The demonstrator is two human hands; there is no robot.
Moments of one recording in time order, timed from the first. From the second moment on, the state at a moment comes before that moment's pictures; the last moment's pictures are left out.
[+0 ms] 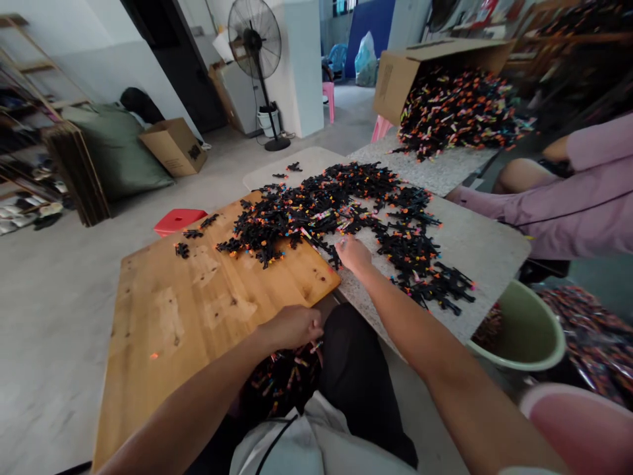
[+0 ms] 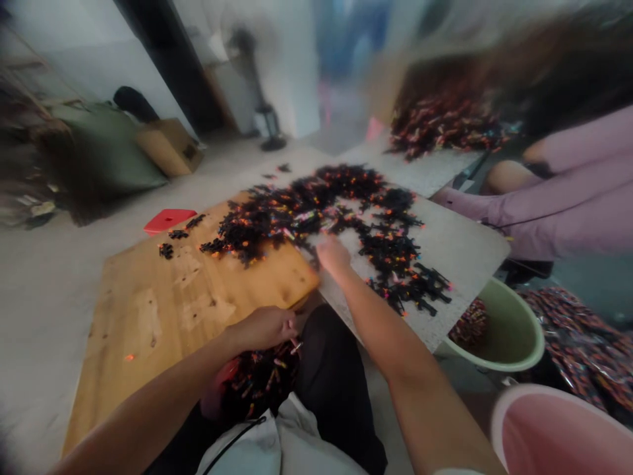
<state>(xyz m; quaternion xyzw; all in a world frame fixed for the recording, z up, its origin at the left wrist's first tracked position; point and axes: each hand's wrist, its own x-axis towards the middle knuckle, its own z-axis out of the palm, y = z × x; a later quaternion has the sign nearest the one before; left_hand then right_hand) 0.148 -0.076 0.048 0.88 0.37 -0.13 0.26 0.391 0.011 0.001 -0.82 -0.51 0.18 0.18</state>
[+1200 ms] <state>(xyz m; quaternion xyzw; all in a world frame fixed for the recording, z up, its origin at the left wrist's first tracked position) 0.228 -0.014 0.026 0.94 0.17 0.23 0.18 0.414 -0.120 0.017 -0.53 -0.36 0.47 0.61</state>
